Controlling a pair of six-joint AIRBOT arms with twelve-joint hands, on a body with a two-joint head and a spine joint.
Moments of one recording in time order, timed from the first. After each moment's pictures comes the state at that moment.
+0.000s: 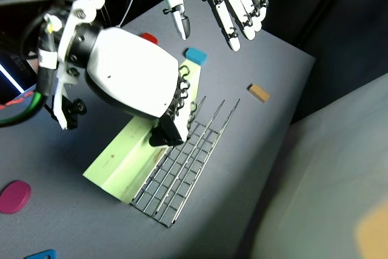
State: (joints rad) left arm 0.05 -0.56 0.54 1.13 0.90 0.19; right arm -0.15 -1.45 0.93 -1.18 -0.85 0.18
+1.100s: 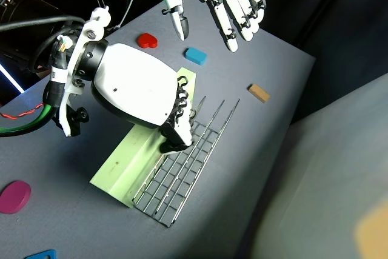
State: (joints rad) left arm 0.05 -0.56 0.54 1.11 0.90 0.19; right arm -0.18 -1.45 0.95 -1.20 -0.83 0.18
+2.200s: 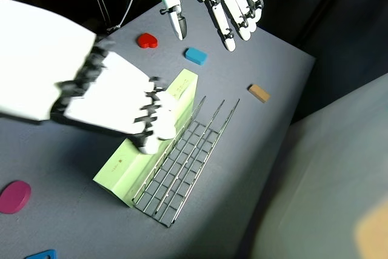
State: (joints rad) left arm 0.05 -0.56 0.52 1.11 0.92 0.17; right arm -0.07 -0.97 0.53 -1.19 -0.77 0.23
